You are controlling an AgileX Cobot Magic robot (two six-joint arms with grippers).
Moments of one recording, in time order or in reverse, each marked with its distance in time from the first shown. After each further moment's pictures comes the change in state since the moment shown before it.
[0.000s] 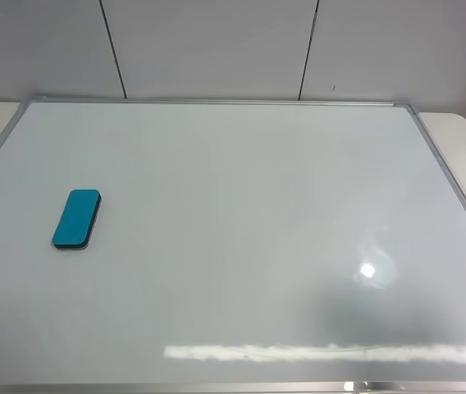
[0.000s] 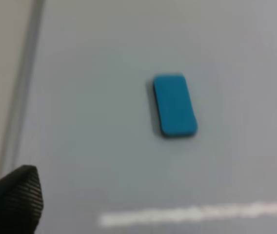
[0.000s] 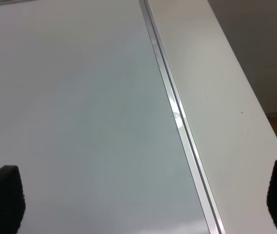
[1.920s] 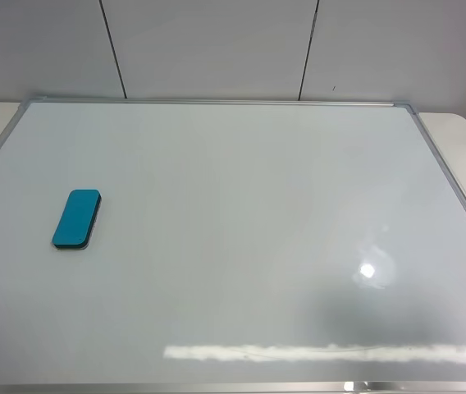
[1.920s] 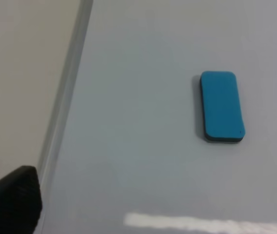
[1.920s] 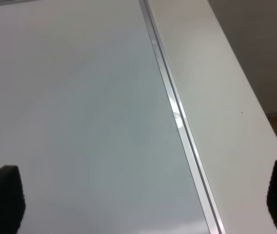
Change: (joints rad) left arm 0.178 -0.001 0.005 0.034 -0.024 0.028; right arm 0.000 0.000 0.000 0.000 0.000 0.000
